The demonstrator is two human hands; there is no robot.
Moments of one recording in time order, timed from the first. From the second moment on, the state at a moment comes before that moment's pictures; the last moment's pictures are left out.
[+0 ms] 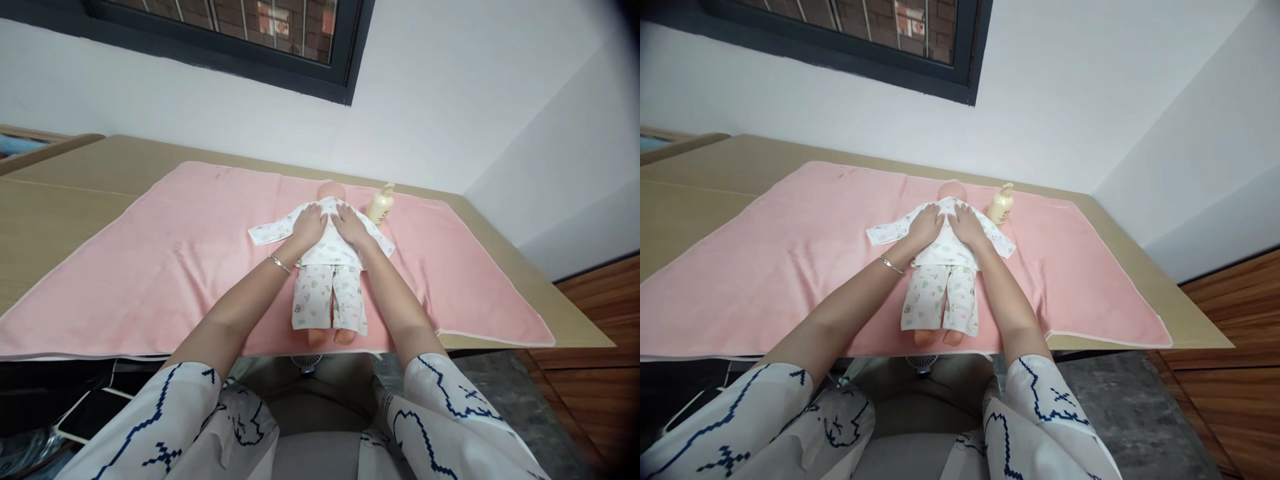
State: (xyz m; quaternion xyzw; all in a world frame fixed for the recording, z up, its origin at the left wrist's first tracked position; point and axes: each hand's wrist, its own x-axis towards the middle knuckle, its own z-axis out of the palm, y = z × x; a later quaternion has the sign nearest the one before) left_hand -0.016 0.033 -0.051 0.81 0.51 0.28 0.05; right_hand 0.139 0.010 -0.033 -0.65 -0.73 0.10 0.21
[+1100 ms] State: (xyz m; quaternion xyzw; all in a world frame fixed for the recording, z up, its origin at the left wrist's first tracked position) left_hand -0.015 0.020 -0.048 0.79 0.52 0.32 0.09; right_hand 0.149 0.022 -0.047 -0.64 -0.72 0.07 0.27
